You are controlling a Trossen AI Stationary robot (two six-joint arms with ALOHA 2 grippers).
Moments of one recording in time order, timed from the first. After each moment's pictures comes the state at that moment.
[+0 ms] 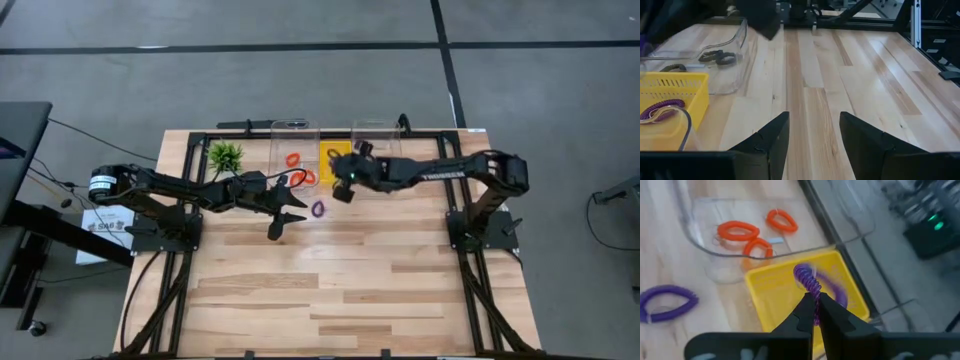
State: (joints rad) left arm 0.12 1.38 0.54 0.46 0.22 0.07; right arm -0.18 1.66 1.12 -0.27 0.48 -0.17
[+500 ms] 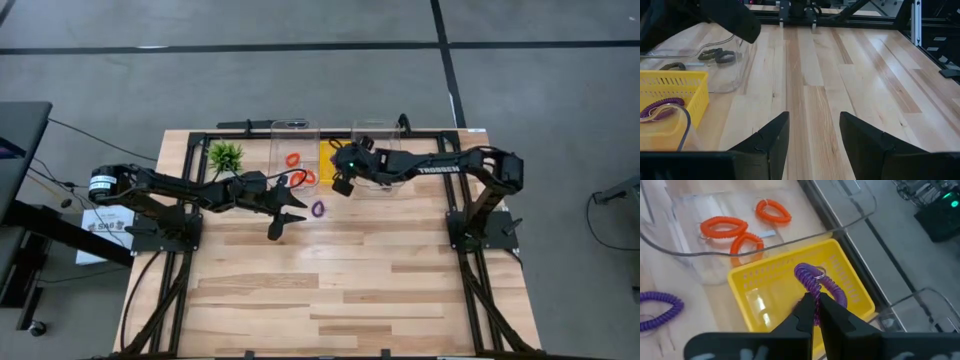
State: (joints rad) left arm 0.12 1.38 0.54 0.45 0.22 0.07; right arm -0.27 1.69 1.12 -0.25 0.39 -0.12
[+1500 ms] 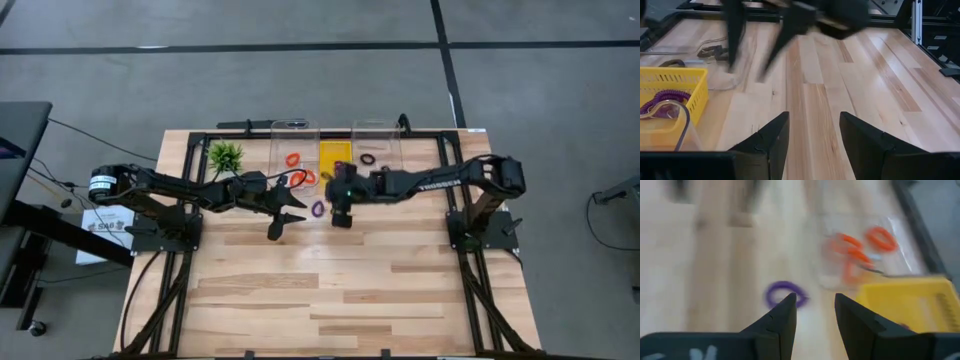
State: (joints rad) left arm 0.12 1.38 0.54 0.44 0.22 0.07; right arm -0.07 1.69 1.12 -0.25 0.20 -0.16
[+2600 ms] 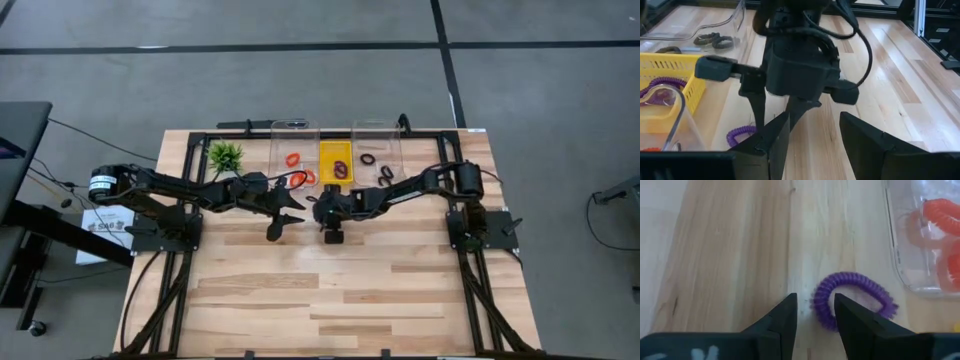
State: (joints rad) left arm 0.12 1.38 0.54 0.40 0.22 0.06; right arm -0.05 2.01 1.12 -0.04 0.11 -0.24
